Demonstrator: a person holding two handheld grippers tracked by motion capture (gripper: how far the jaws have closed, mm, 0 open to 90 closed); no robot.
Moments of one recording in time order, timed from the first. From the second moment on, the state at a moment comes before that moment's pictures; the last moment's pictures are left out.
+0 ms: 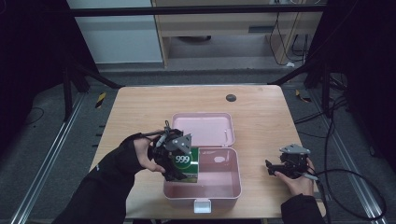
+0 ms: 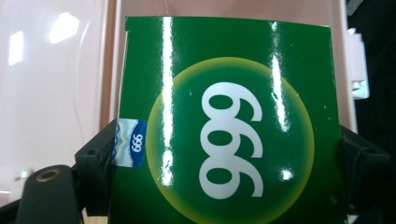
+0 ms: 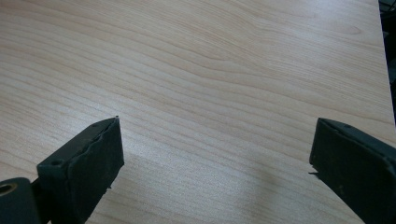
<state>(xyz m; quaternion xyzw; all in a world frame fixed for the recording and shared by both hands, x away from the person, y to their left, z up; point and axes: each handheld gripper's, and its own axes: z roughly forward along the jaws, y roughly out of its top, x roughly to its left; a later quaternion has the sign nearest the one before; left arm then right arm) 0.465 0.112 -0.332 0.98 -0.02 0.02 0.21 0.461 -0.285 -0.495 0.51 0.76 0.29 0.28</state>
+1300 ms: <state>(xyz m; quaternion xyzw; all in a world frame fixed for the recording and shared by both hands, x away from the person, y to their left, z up) 0.468 0.113 -0.388 0.98 0.00 0.01 0.18 0.462 -0.284 -0.497 0.51 0.76 0.28 0.27</state>
